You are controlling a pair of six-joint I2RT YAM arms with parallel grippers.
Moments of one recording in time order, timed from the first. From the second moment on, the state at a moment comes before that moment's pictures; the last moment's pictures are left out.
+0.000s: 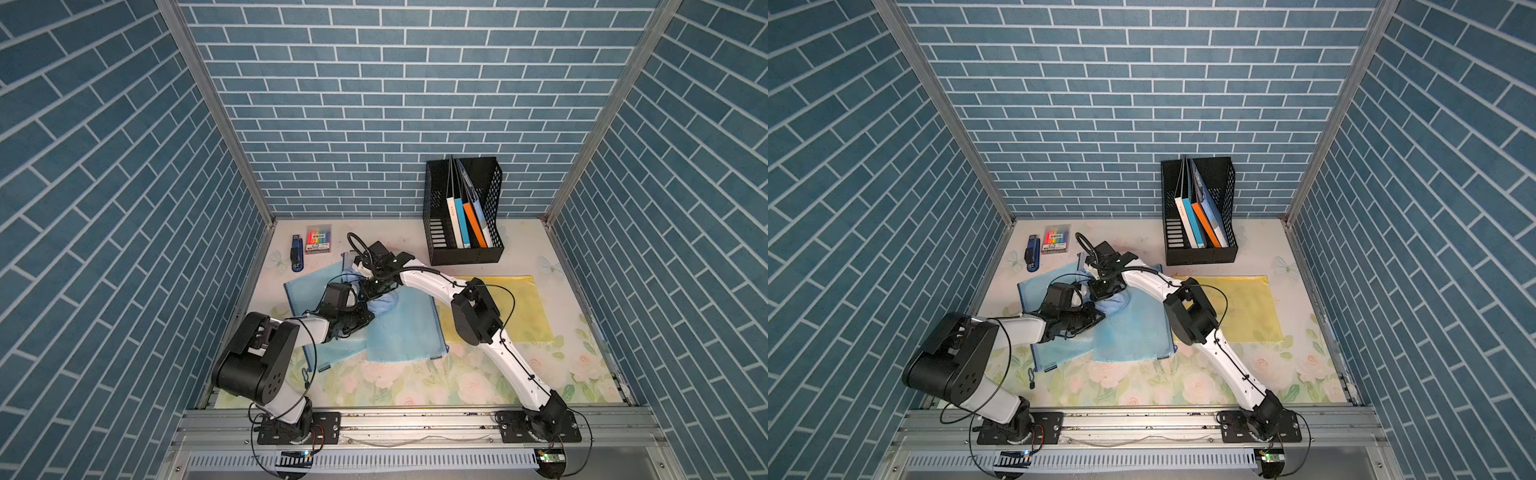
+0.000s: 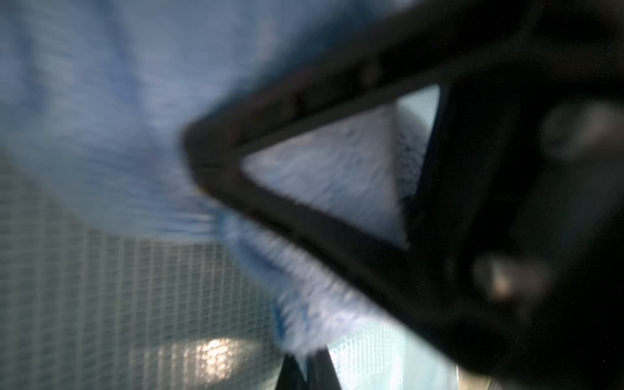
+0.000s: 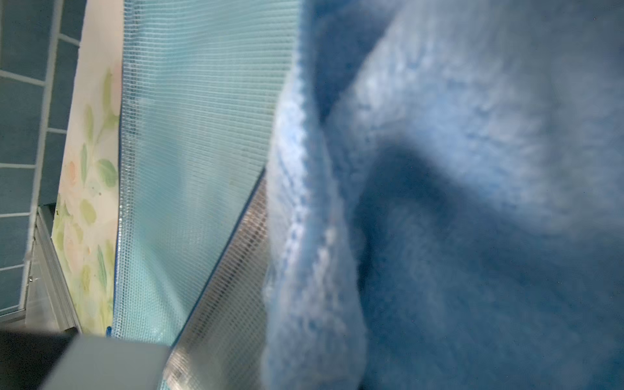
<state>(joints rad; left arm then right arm) -0.31 1.57 0.53 0.17 0.42 -0.74 0.86 2.56 2.22 -0.74 -0.44 0.28</state>
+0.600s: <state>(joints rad) -0.31 1.57 0.52 0.23 0.38 -0.80 0.66 2.28 1.88 -0.76 -0.24 0.21</state>
